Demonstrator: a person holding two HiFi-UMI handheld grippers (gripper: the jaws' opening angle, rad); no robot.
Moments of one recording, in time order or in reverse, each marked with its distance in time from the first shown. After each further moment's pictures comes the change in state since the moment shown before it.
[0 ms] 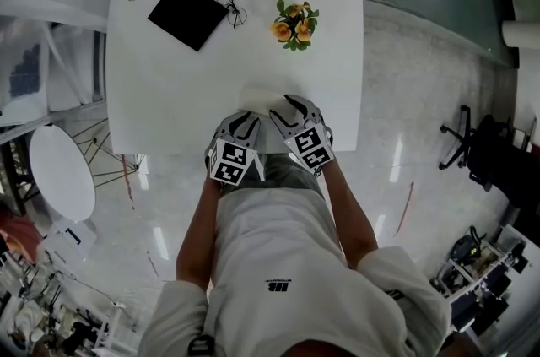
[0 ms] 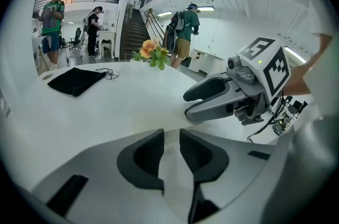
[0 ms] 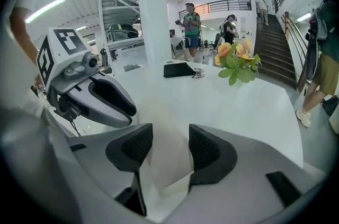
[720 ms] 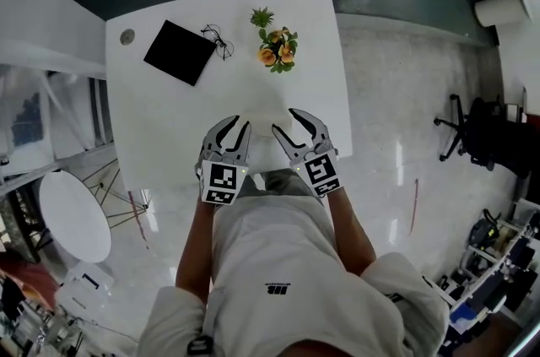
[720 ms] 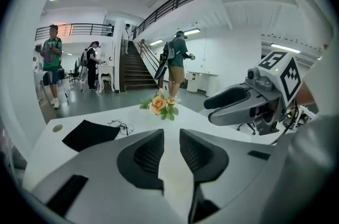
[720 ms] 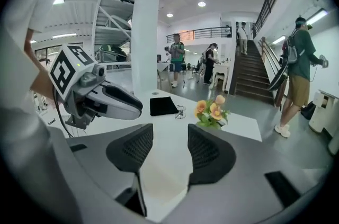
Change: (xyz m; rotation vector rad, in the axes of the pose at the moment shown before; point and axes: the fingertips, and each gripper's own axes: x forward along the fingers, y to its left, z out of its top) left arm -0.077 0.033 0.116 0.167 -0.271 0.058; right arm -0.083 -0.002 0.100 0.047 -0.243 -0.199
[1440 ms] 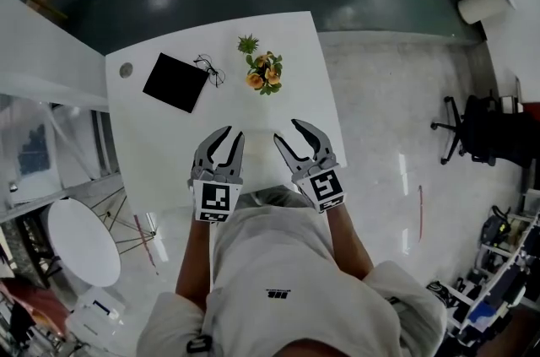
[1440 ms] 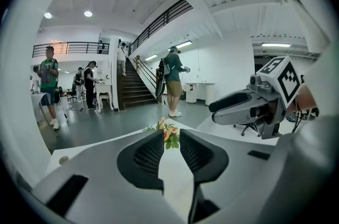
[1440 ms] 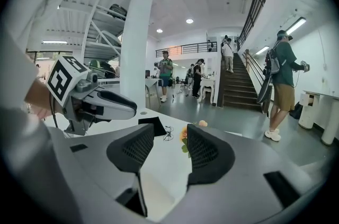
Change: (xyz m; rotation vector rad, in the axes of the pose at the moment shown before) left arm -0.028 0.005 0.085 0.107 -0.144 0.013; right arm -0.045 -0.024 0.063 0.059 -0.160 -0.118
